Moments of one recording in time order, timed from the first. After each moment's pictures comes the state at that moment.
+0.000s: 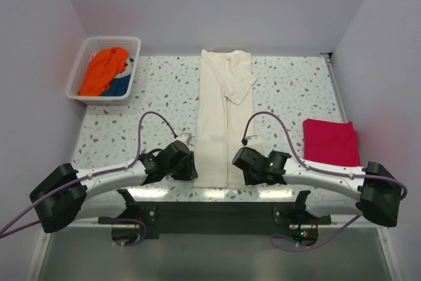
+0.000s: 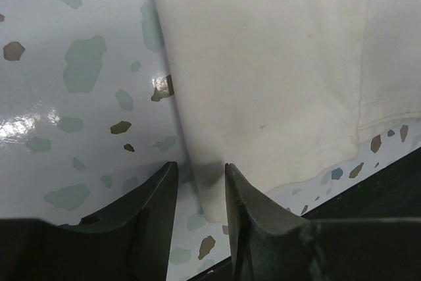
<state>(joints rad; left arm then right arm) -0.90 1.18 0.44 -0.20 -0.03 -0.81 1.09 1.16 0.66 -0.75 0.37 0.84</state>
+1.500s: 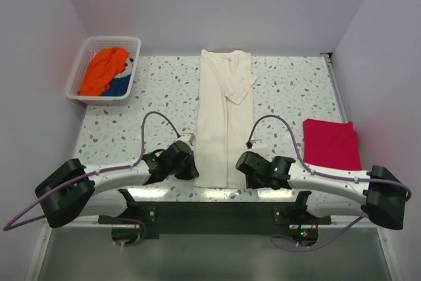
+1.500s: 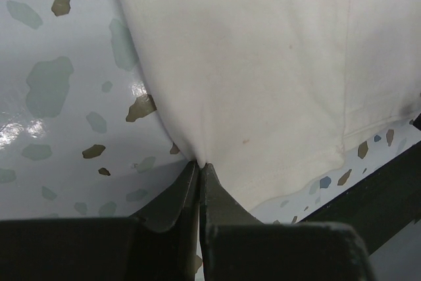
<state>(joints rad) -0.90 1.24 0.42 -0.08 0.00 -0.81 1.12 1.11 0.59 -0.70 0.35 0.96</state>
